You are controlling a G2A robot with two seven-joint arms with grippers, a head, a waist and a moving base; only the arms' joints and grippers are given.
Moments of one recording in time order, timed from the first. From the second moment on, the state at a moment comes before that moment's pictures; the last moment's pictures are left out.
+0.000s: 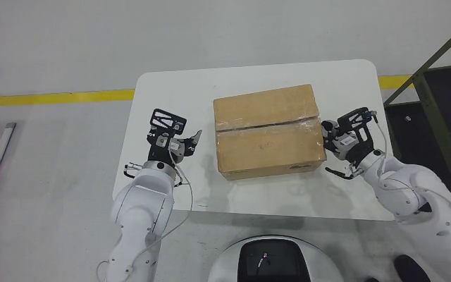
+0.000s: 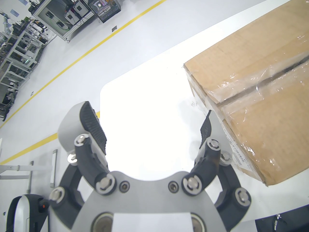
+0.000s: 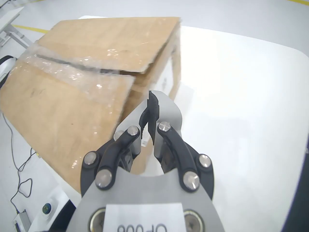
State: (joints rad) left arm 1.12 -1.28 -1.36 -2.07 1.64 -0.18 -0.75; right arm -1.22 -0.99 1.33 -1.81 -0.80 -0.11 0.37
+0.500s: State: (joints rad) left arm 1.18 -1.27 -1.39 -2.14 1.58 -0.23 -0.65; right arm -1.17 -1.00 1.38 -1.88 -0.84 -0.04 0.32
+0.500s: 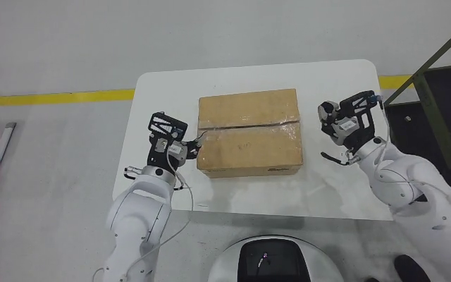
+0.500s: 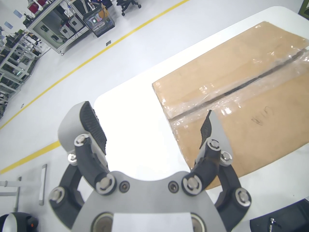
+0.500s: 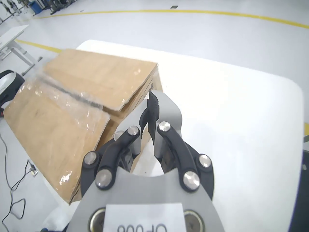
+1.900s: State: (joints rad) left arm 1.27 -1.26 -1.46 -2.21 1.54 -0.29 -0.55; right arm -1.07 -1.02 1.43 -1.95 -1.00 -0.12 0.37
